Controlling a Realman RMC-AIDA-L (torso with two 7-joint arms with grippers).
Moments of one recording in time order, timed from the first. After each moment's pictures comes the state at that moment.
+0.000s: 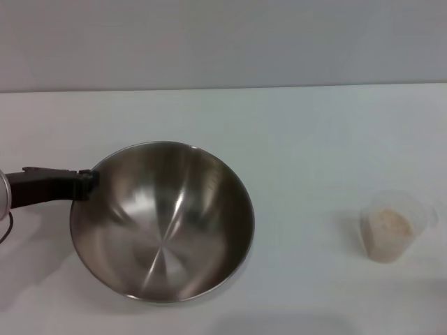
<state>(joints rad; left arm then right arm) -0.12 -2.06 -1.72 -1.58 2.30 -1.02 0.50 0.02 2.09 0.41 0.24 -1.75 -1.82 0.04</state>
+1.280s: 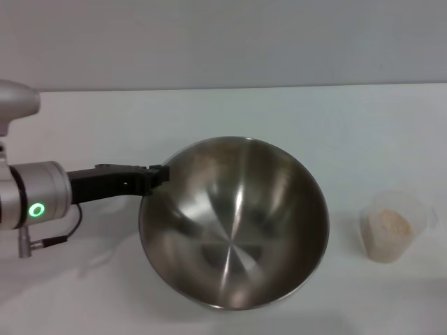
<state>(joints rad) -0.22 -2.07 -1.70 -1.36 1.97 -0.99 0.70 0.03 2.09 0.41 0.24 -1.75 -1.82 0.05</state>
